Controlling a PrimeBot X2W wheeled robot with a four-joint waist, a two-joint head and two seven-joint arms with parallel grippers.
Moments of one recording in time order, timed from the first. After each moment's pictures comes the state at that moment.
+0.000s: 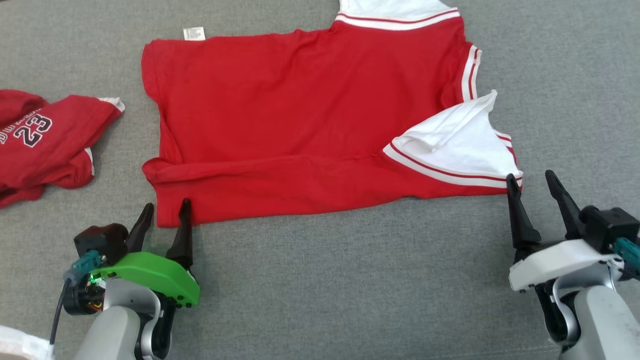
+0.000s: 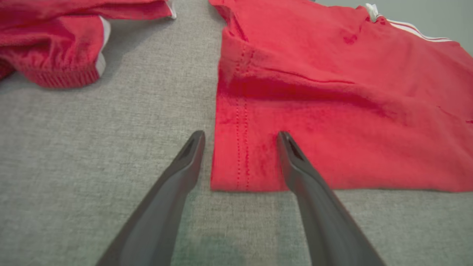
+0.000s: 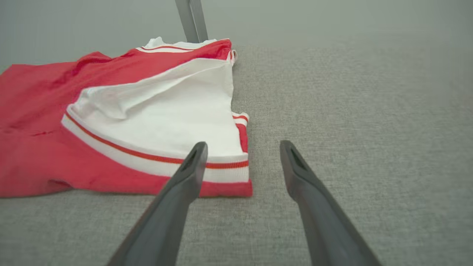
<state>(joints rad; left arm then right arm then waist) -0.23 0.25 -0.27 0.28 -0.58 0.05 -0.07 -0.14 -0.16 -0.02 0.16 0.23 0.13 -0.17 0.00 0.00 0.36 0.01</state>
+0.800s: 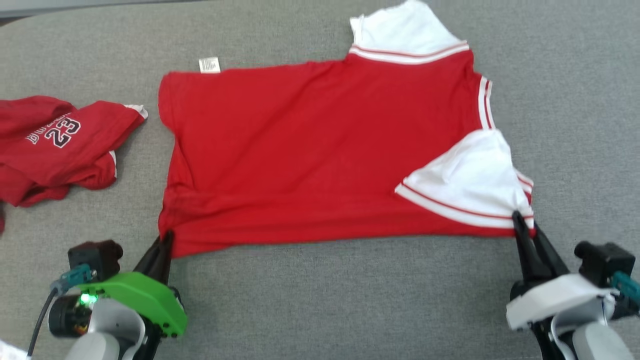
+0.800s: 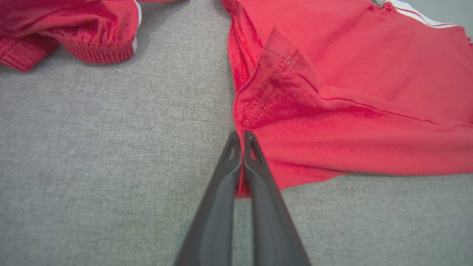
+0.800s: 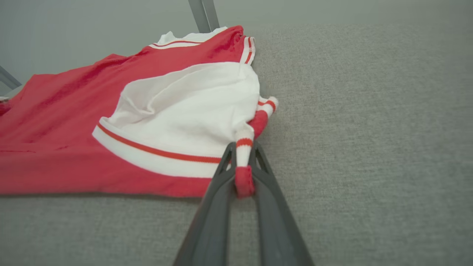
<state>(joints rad) -0.15 0.33 -0.27 0.17 -0.64 0.04 0.10 -0.06 -0.18 0.03 0.19 0.34 0.13 -0.18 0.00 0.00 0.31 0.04</state>
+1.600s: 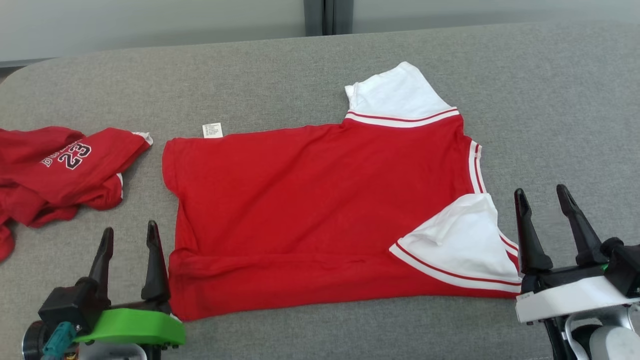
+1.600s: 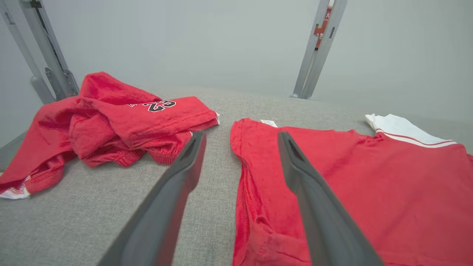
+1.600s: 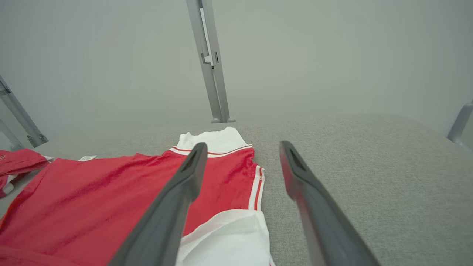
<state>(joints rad) 0.02 0.30 -0.23 -0.04 -0.49 0.22 -0.19 0.05 -0.11 -0.04 -0.14 0.22 0.13 -0.13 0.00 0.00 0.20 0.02</state>
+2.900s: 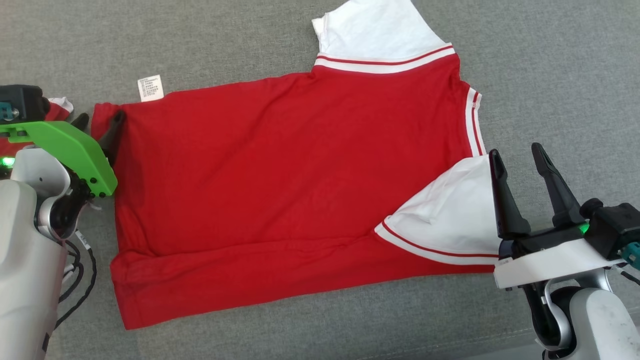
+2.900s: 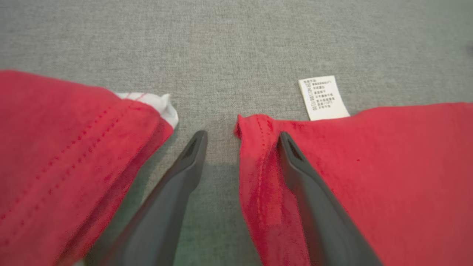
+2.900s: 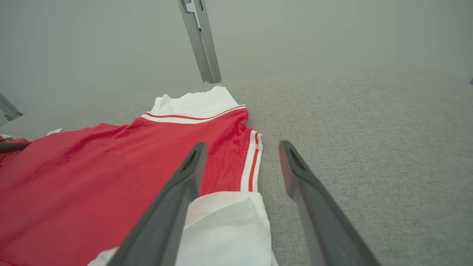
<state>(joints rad) -0.73 0.42 -0.30 0.63 -0.71 -0.11 0.31 -0.09 -0.09 0.03 -0.14 0.23 0.13 -0.10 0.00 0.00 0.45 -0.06</state>
